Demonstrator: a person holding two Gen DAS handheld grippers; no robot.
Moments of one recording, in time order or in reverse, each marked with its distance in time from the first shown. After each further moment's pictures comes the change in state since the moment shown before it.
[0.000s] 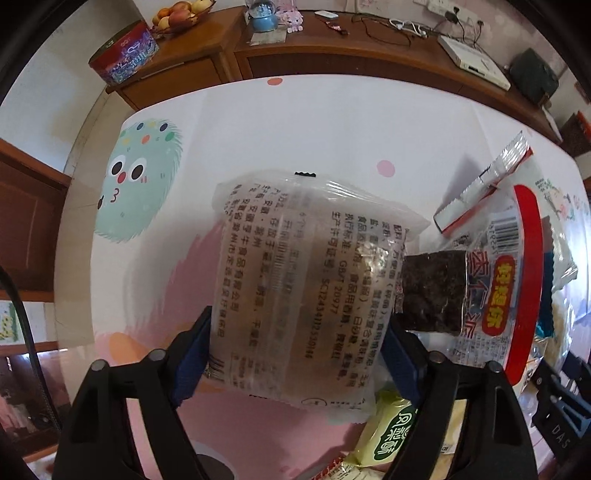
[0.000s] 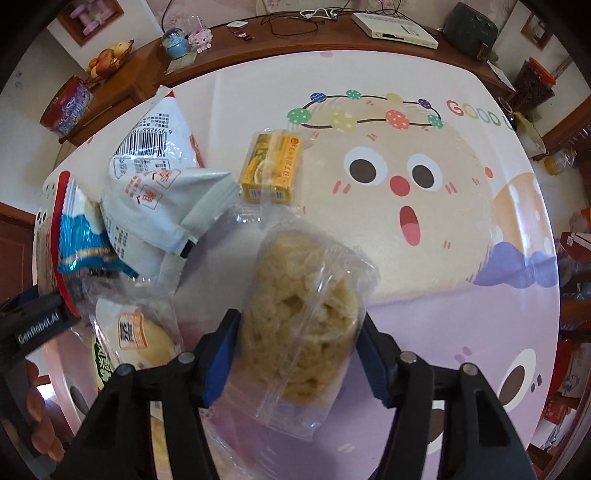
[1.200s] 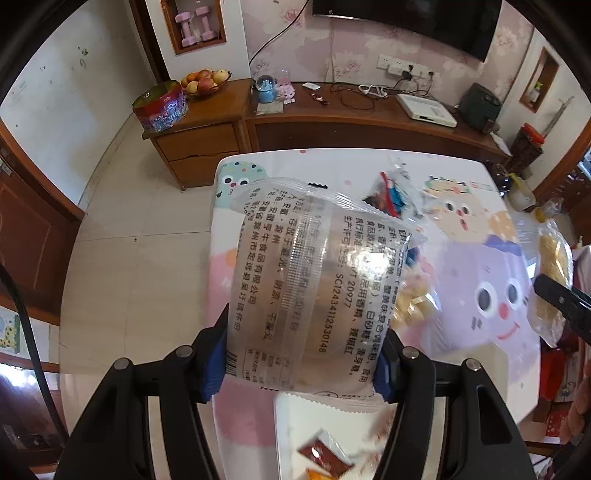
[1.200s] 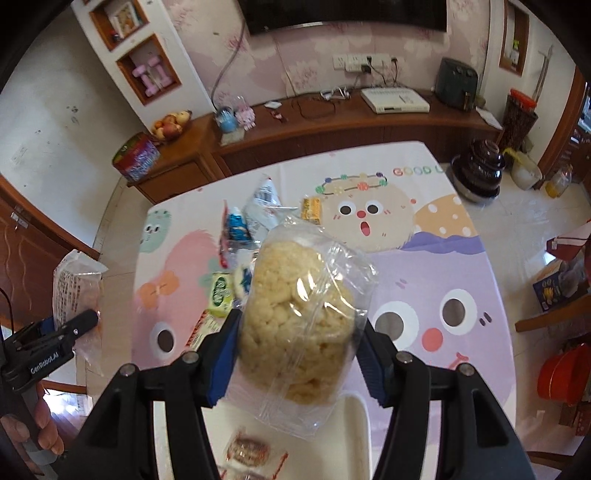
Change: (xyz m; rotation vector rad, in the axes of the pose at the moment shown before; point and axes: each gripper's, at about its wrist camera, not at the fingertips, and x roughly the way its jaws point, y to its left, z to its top) left arm -0.238 0.080 -0.182 0.058 -0.253 -0.077; right arm -0.203 -0.016 -0.127 -0.015 -0.314 0.140
